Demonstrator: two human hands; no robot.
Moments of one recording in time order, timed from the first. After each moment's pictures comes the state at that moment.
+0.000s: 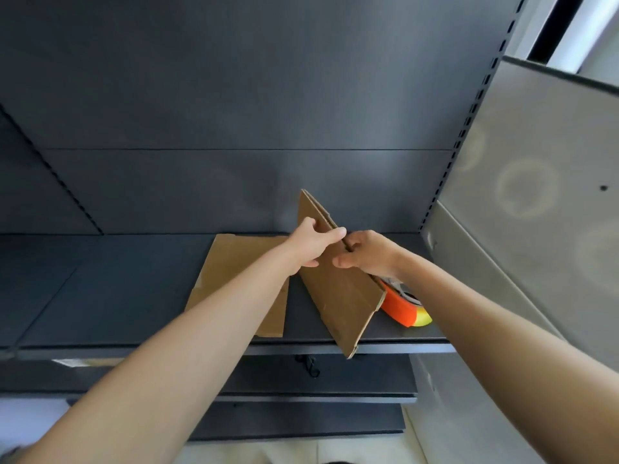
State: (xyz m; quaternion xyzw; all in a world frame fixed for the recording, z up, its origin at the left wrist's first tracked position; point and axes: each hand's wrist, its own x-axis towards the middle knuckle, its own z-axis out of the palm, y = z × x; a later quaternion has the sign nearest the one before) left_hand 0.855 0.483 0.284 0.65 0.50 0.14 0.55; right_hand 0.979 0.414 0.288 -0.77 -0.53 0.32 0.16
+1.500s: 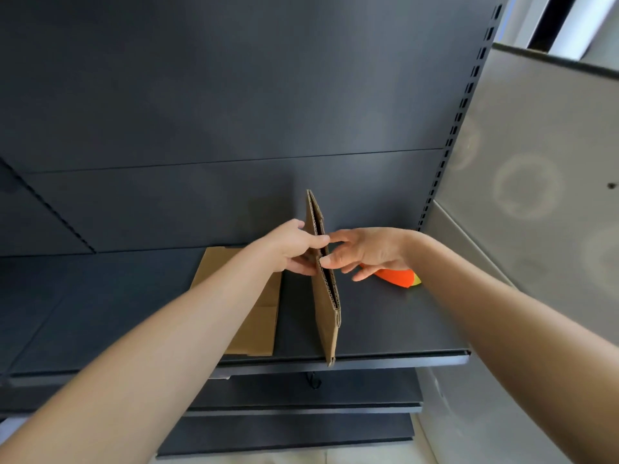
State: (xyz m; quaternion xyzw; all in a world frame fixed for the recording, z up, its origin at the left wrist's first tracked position) left_hand 0.878 0.502 0.307 0.59 0.53 0.09 0.60; right_hand 1.030 0.437 0.304 -0.63 -0.49 0.58 0.16
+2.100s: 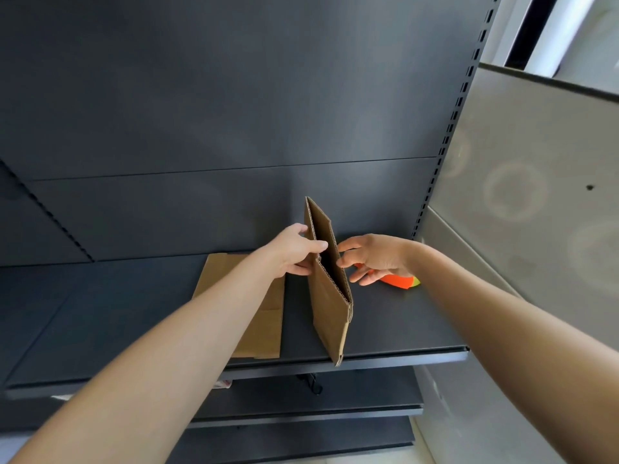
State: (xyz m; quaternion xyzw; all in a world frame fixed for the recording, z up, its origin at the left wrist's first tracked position) left_hand 0.859 0.505 0.297 0.63 0.50 0.11 0.58; right_hand 1.019 0.427 0.297 -0.70 -0.46 0.51 0.18
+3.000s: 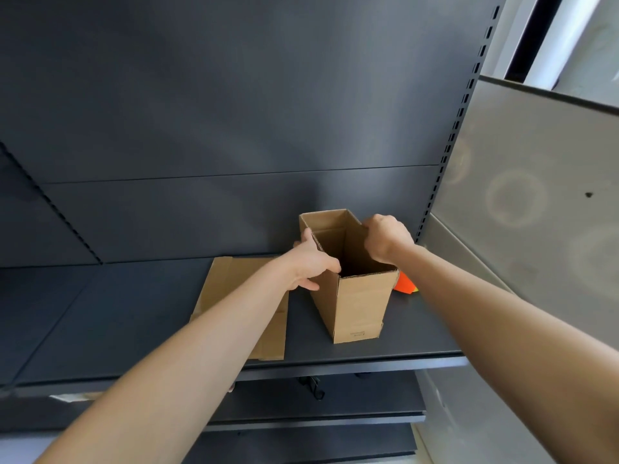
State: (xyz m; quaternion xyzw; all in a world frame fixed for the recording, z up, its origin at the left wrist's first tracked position) left_hand 0.862 0.492 0.289 0.68 0.49 0.05 0.55; right_hand 1.015 0.443 0.300 -0.85 -0.49 0.10 0.13
